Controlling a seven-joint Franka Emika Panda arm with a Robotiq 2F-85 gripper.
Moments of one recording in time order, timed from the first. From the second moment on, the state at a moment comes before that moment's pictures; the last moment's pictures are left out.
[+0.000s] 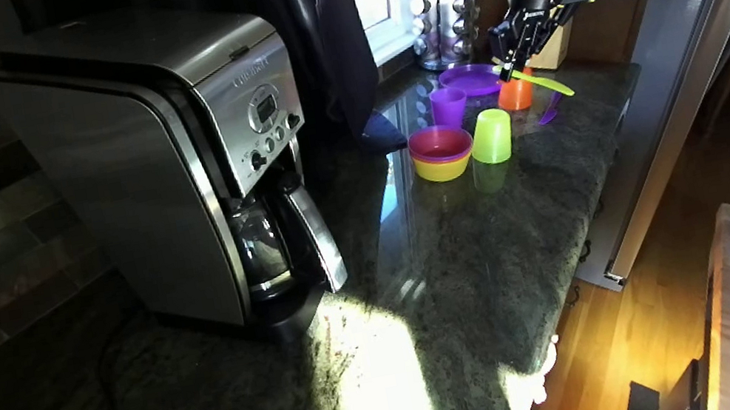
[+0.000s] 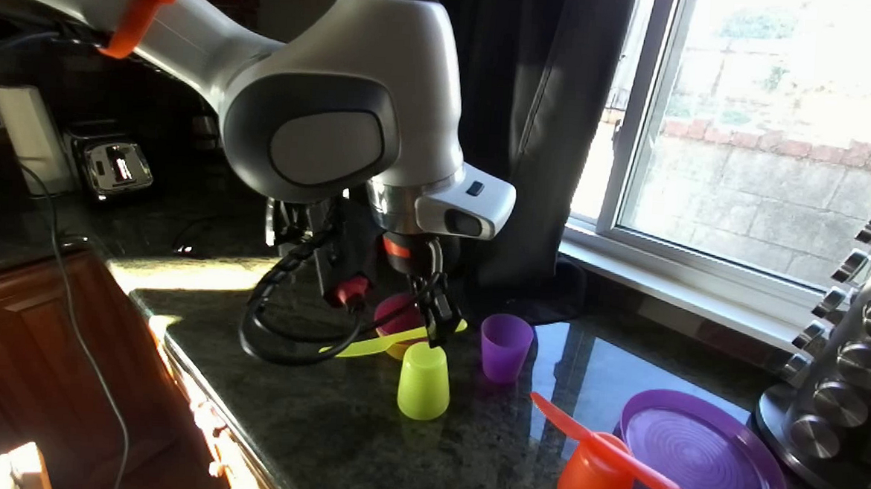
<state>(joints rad) -0.18 -0.20 -0.16 -2.43 0.02 2.43 0.12</state>
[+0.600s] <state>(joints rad) -0.22 -0.28 -0.22 -2.60 0.07 2.61 0.05</state>
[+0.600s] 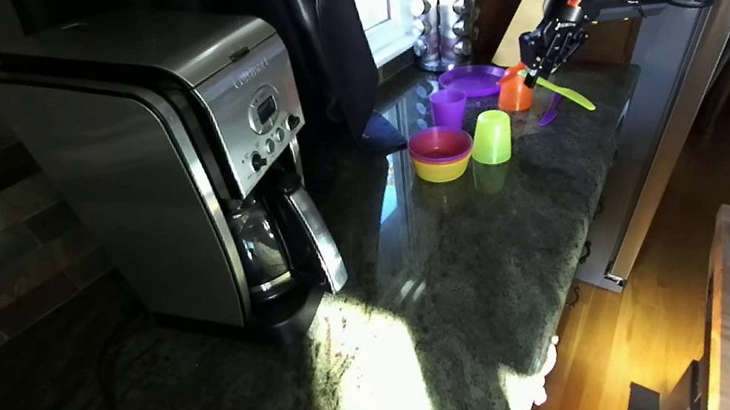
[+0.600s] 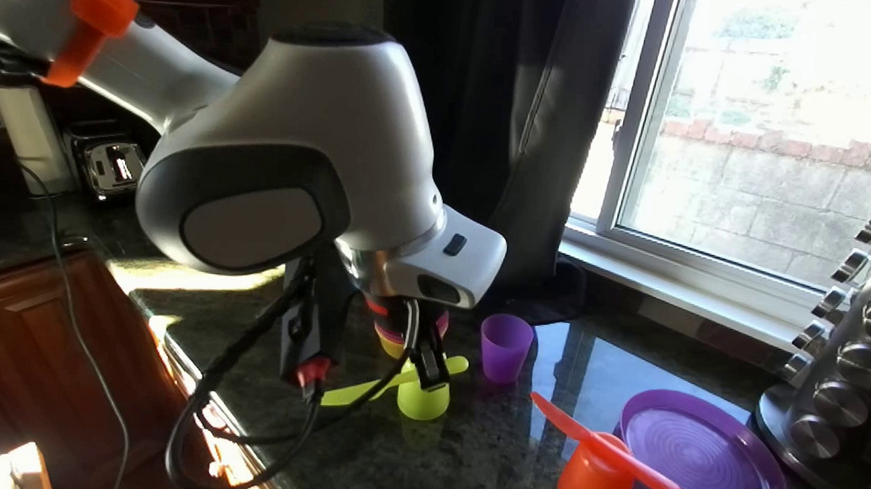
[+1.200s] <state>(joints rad) -0.19 -0.17 -0.31 -2.62 0.19 2.67 -0.19</state>
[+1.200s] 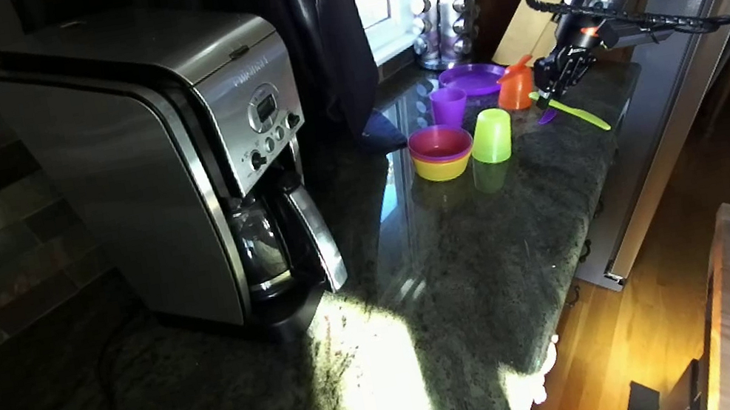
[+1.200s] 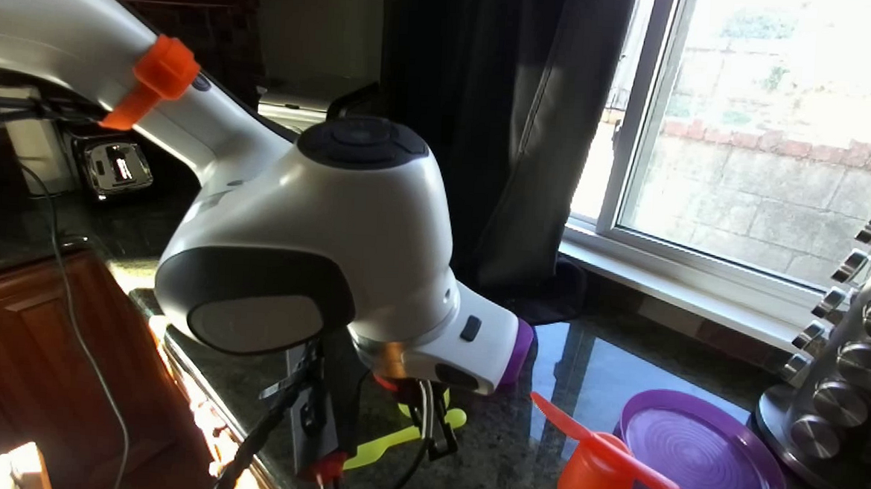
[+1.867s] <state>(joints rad) -0.19 0.04 -0.29 -2.56 0.19 2.79 -0.19</state>
